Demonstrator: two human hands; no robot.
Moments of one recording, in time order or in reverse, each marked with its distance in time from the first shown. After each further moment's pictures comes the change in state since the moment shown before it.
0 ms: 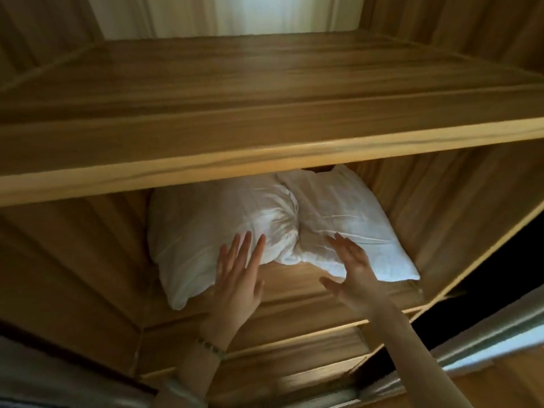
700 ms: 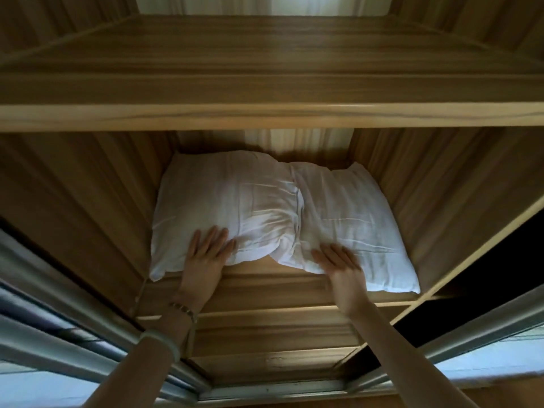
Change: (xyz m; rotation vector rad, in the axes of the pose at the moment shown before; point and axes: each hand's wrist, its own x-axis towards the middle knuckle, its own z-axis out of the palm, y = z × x) left_hand -0.037 -0.038 0.012 0.485 0.014 0.028; right_hand -0.017 0.041 0.025 -0.424 0.104 -0.378
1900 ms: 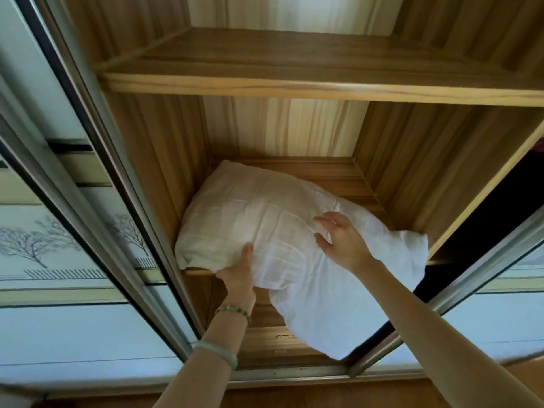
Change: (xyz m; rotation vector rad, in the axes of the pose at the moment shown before) left_hand -0.067 0.064 -0.051 -1.895 0.242 -1.708; right_hand 0.011 -0.073 -0.059 0.228 -0.200 0.113
